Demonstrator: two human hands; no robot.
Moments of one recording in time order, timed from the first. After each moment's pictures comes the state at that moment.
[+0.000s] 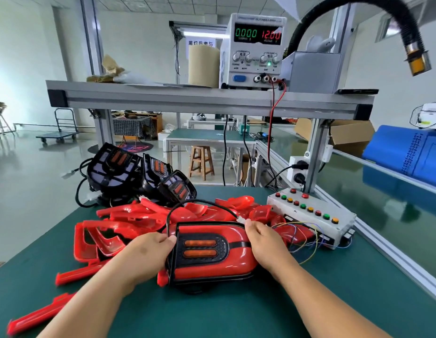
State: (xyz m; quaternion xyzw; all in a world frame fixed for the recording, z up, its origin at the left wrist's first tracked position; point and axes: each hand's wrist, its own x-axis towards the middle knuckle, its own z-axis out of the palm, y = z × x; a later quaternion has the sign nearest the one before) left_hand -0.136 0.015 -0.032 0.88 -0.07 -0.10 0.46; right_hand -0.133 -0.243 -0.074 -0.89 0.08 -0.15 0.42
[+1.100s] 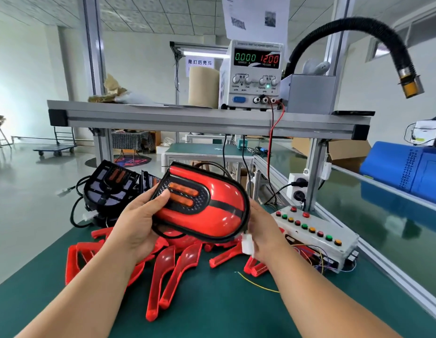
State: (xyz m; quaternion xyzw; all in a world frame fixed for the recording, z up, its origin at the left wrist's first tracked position) left_hand -0.073 -0.001 0.014 0.52 -0.15 -0.01 0.84; right_hand -0.101 -0.217 -0.001 -0.61 -0.02 -0.10 0.79
